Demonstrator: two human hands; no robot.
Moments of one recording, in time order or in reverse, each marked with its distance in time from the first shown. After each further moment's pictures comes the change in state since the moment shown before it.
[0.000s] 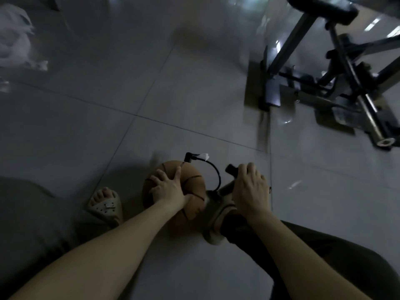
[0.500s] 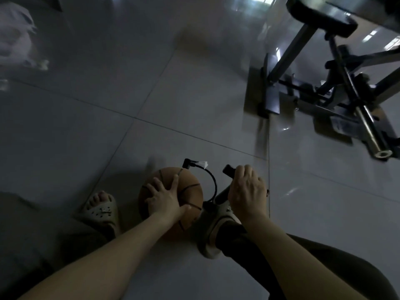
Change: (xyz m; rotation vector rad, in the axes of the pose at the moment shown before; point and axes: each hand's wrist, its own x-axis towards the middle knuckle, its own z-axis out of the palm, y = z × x) left_hand -0.008 -0.007 0.010 -0.032 0.013 0.002; right_hand 0.016 -0.007 -0.002 -0.066 0.093 -0.002
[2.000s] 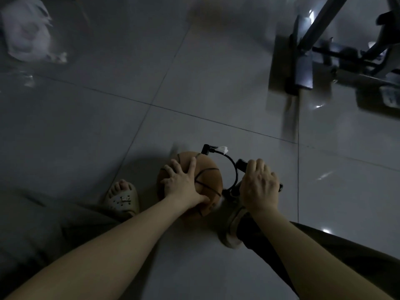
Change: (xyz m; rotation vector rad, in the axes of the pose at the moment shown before) left_hand 0.021 0.003 -0.008 0.086 -0.037 0.045; right_hand -0.001 -0.006 0.063 0.050 -0.047 0.009
